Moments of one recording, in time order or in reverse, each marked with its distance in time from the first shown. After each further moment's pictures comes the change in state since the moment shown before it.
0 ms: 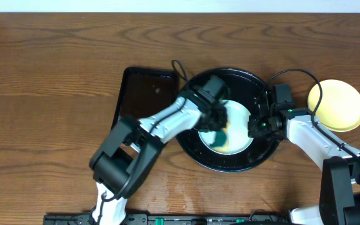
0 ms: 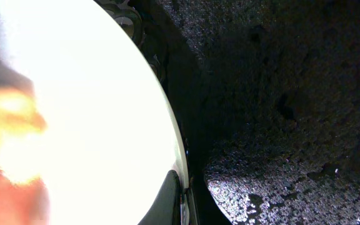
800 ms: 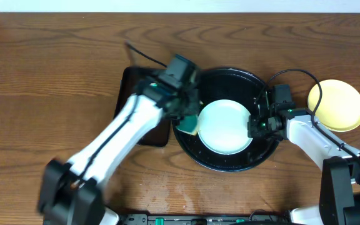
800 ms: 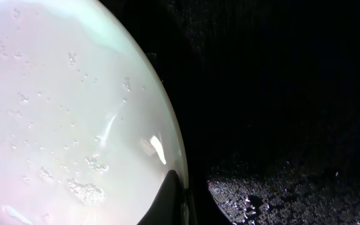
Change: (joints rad) left arm 0.154 -0.408 0.007 -0.279 -0.143 0.190; right arm 0.000 0.000 0.000 -0.002 -0.007 0.000
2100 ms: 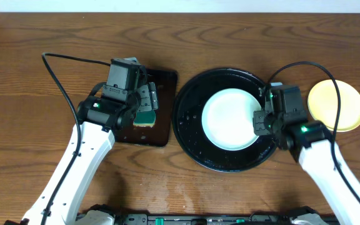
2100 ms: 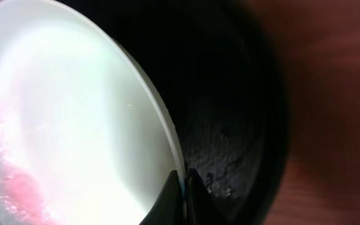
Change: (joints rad) left arm 0.234 -0.282 -0.182 0.060 -0.241 0.120; right arm 0.140 -0.413 0.035 -0.103 0.275 -0.056
